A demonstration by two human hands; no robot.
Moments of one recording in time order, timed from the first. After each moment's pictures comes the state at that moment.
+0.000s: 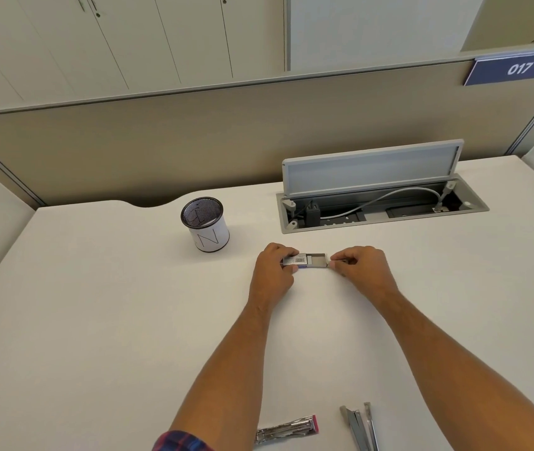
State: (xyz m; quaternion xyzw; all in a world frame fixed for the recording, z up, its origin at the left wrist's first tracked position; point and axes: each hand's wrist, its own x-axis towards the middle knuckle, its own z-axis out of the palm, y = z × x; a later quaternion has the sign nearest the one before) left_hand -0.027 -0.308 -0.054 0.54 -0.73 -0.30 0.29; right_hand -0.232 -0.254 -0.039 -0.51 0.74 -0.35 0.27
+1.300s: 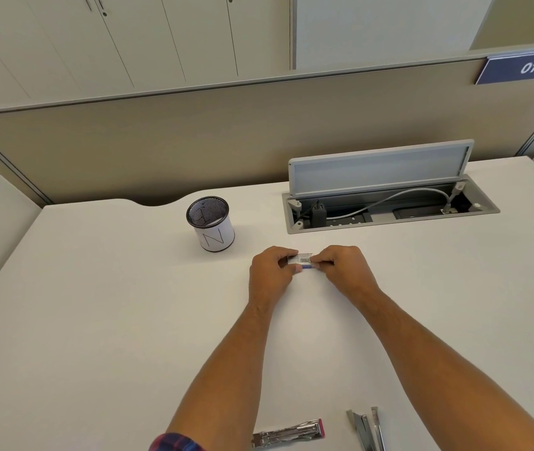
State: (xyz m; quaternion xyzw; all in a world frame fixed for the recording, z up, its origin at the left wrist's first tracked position) left_hand -0.018 -0.305 -0.049 0.56 -0.65 -0.36 0.35; right_hand -0.194 -0.276 -0.039 -0.64 0.69 -0.25 0.20
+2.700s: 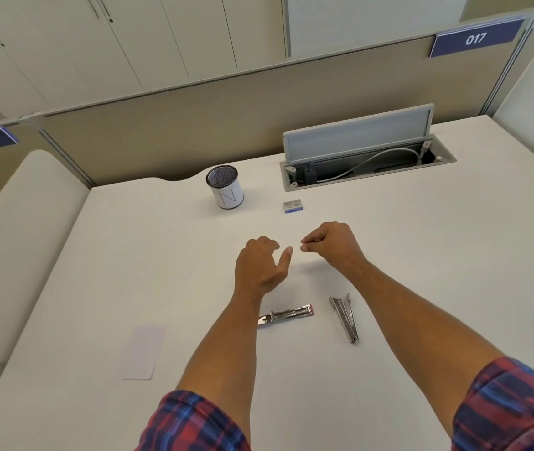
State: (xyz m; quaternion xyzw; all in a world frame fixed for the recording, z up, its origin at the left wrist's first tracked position) left_hand 0.043 -0.149 0.005 0.56 -0.79 -0.12 0.21; right_hand -0.155 -0.144 0.009 -0.56 0.68 -0.33 0.33
